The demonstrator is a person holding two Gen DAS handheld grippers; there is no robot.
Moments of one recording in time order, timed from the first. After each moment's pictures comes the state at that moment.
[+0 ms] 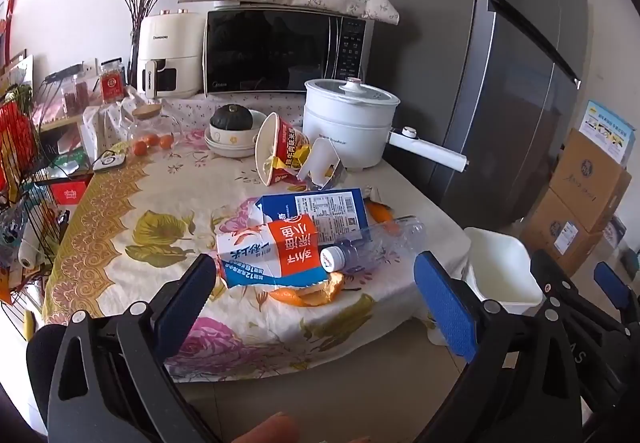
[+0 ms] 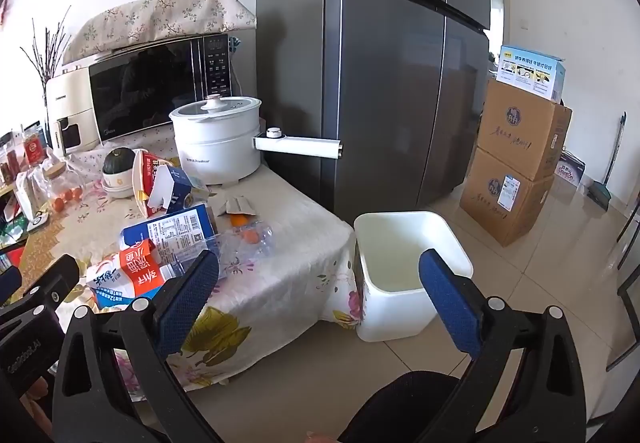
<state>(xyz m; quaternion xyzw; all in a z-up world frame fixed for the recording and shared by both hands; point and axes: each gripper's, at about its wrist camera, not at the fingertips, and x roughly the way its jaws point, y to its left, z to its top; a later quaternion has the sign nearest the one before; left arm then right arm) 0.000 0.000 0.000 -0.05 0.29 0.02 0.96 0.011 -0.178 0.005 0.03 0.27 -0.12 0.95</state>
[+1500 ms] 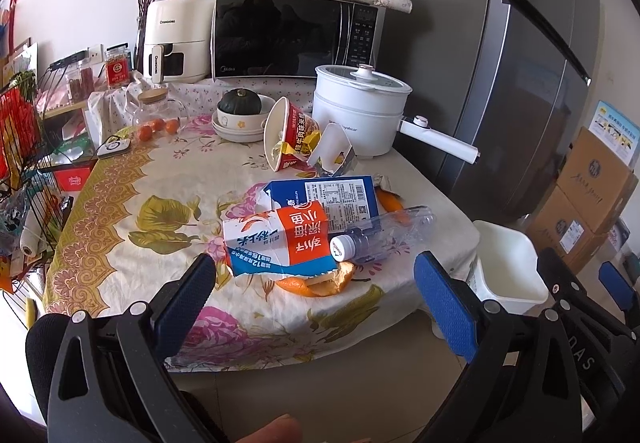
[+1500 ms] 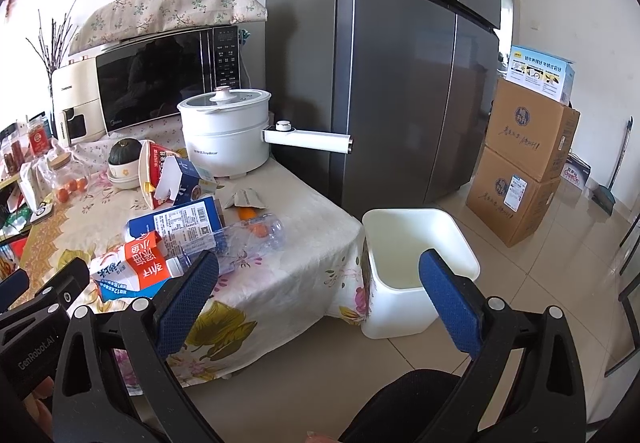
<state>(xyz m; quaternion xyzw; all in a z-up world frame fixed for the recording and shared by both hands) 0.002 0.010 -0.013 -0.07 0.32 0.03 0.95 0.014 -0.171 0.003 0.02 0.29 -0.11 0.95</state>
